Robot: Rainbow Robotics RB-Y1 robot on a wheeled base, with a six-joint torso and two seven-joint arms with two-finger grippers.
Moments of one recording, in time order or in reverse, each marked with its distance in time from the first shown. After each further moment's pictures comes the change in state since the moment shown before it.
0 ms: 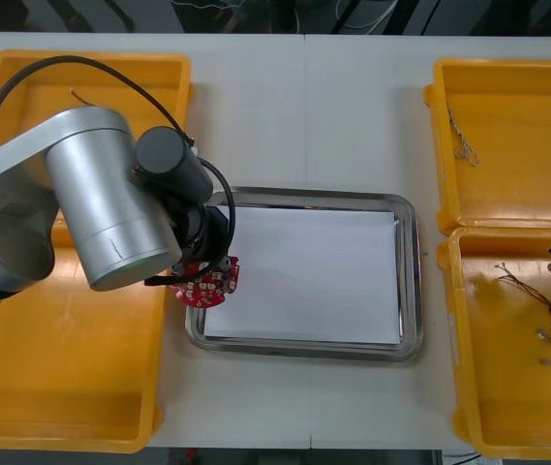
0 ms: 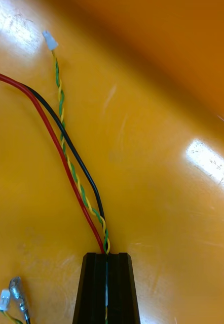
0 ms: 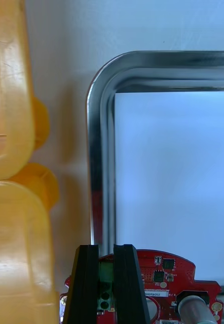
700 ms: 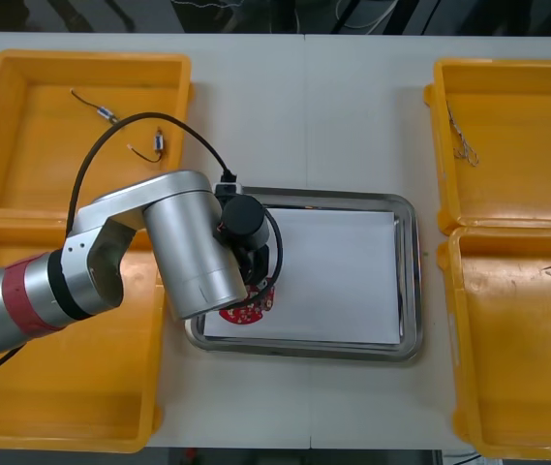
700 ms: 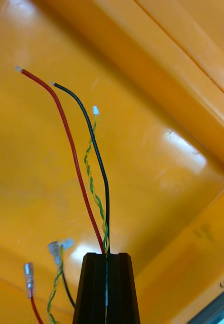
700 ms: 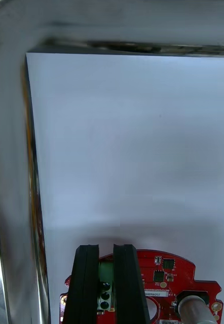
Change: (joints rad) right arm 0.012 0.000 -0.342 -0.306 -0.044 0.557 0.001; left arm -0.031 -0.124 -0.214 0.214 -0.139 -0.165 0.078
